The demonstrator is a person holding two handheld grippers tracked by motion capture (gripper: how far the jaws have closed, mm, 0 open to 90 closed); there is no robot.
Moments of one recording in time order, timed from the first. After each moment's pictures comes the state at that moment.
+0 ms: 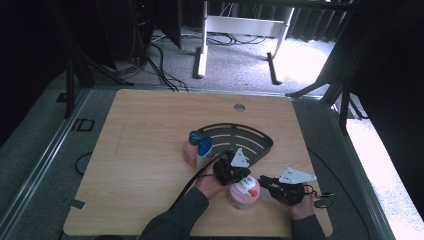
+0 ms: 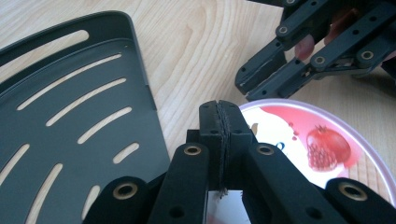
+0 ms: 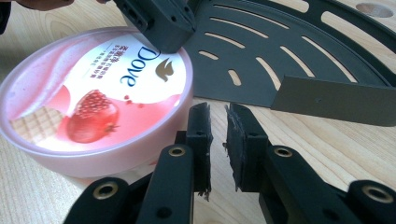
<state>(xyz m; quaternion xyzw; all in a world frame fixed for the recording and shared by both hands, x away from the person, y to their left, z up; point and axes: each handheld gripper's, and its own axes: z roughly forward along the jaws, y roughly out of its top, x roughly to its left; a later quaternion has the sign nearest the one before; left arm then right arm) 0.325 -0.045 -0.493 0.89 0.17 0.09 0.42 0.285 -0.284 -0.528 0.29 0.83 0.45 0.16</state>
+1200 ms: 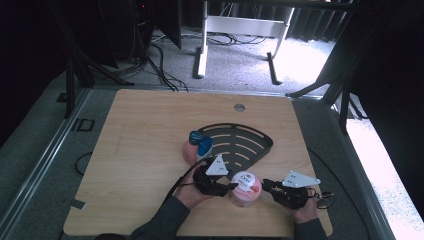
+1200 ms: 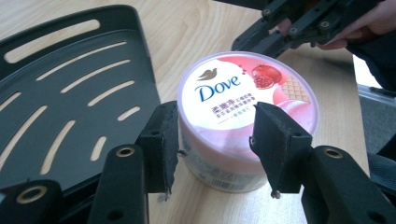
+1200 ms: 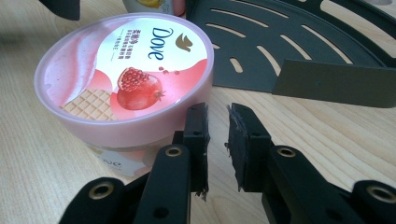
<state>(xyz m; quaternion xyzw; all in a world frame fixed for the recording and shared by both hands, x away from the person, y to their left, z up) 0.295 0.010 -0.495 0.86 0.19 0.08 0.46 0.274 -0.292 -0.529 0.29 0.83 0.44 0.15</state>
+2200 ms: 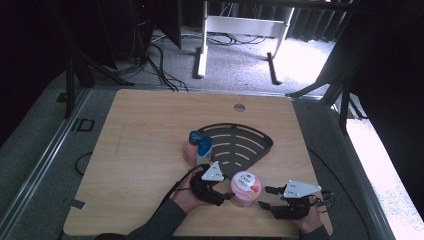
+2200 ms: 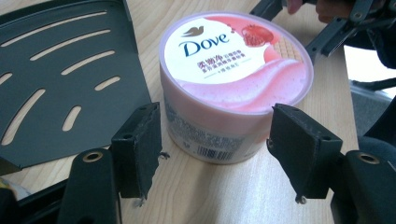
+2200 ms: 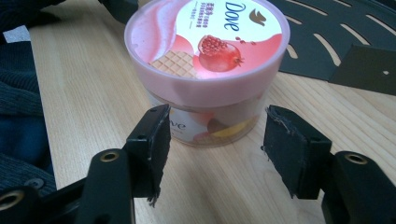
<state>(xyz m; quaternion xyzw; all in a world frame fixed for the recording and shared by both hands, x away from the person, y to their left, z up) 0.289 0.015 -0.517 0.88 0.18 0.05 0.44 0.255 -0.293 -0.531 0.23 0.86 0.44 0.10</state>
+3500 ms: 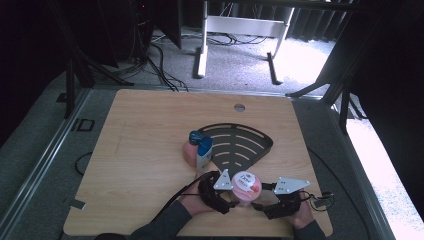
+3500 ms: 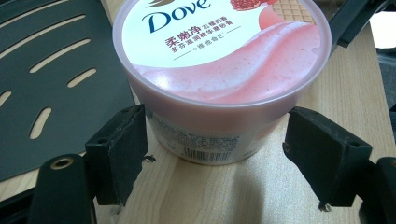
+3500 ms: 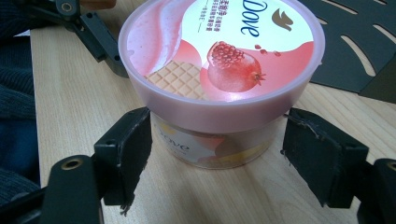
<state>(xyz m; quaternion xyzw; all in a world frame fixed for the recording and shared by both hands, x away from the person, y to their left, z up) 0.283 -0.009 -0.535 0.90 0.14 0.08 0.41 0.269 -0.276 -0.538 0.22 0.87 0.44 0.08</state>
